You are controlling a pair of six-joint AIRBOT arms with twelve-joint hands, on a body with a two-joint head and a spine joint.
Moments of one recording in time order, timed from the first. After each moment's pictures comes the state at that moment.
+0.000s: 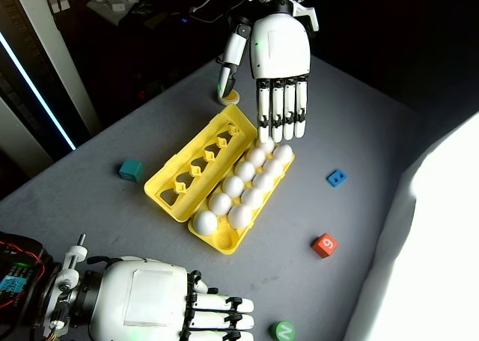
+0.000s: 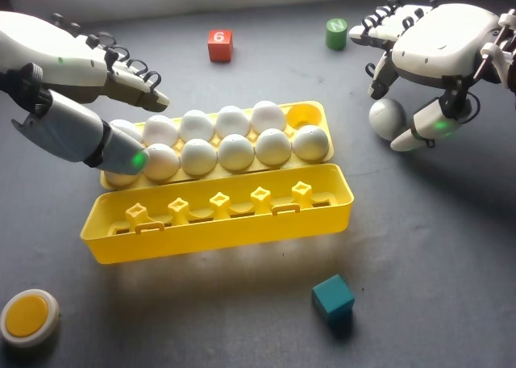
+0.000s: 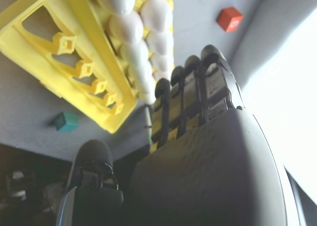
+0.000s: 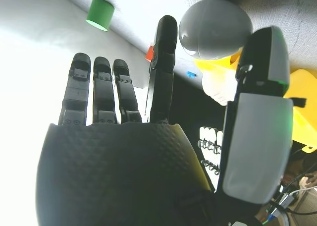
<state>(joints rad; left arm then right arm) 0.19 -0.81 1.09 2.82 -0.52 -1.66 -0.45 -1.29 1.51 0.11 0.33 -1.22</state>
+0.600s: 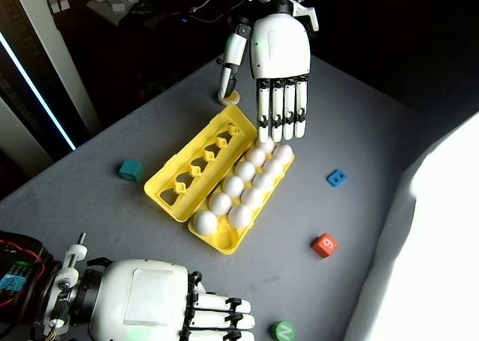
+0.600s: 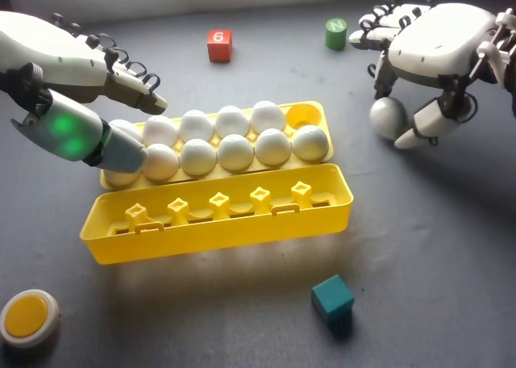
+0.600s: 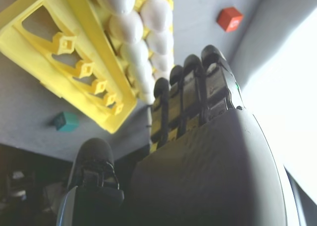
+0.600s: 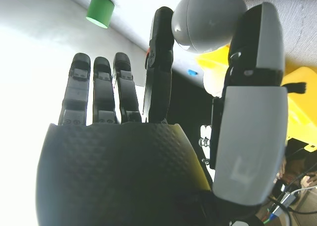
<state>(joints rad) 0.19 -0.81 1.09 2.82 -0.52 -1.66 -0.43 -1.28 1.47 0.16 0.31 -1.22</state>
